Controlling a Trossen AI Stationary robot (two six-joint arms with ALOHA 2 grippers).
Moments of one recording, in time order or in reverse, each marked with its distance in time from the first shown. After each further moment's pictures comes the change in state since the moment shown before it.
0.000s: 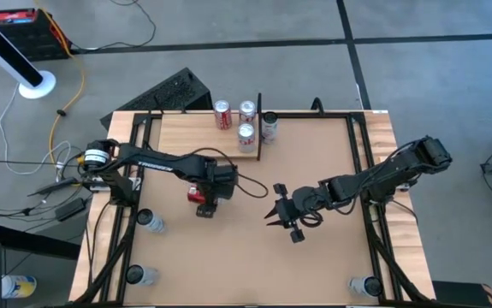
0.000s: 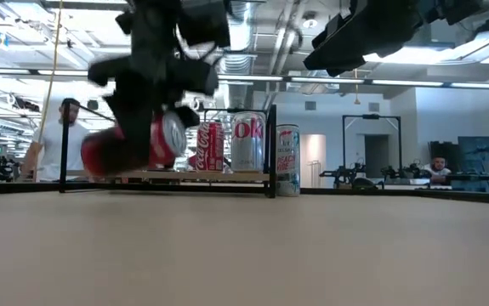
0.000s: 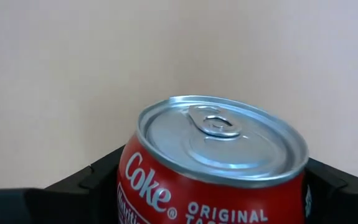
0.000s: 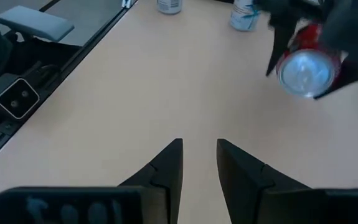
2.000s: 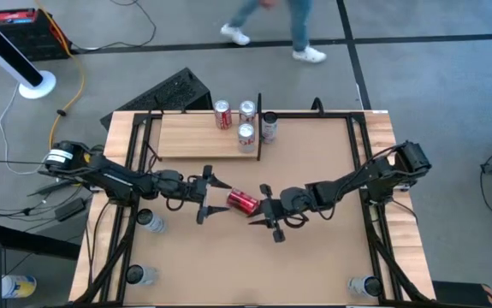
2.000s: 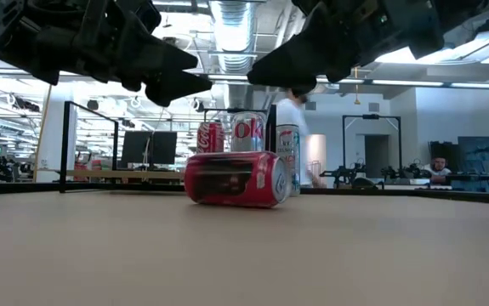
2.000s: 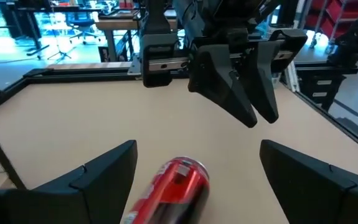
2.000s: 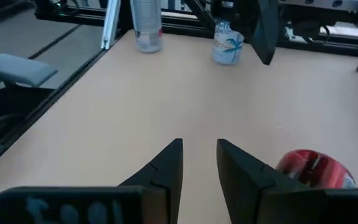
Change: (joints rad) left arm -0.117 -0.332 -0.807 1.715 -0.166 -0.180; right arm -0.051 0.225 0.001 0.388 0.001 0.032
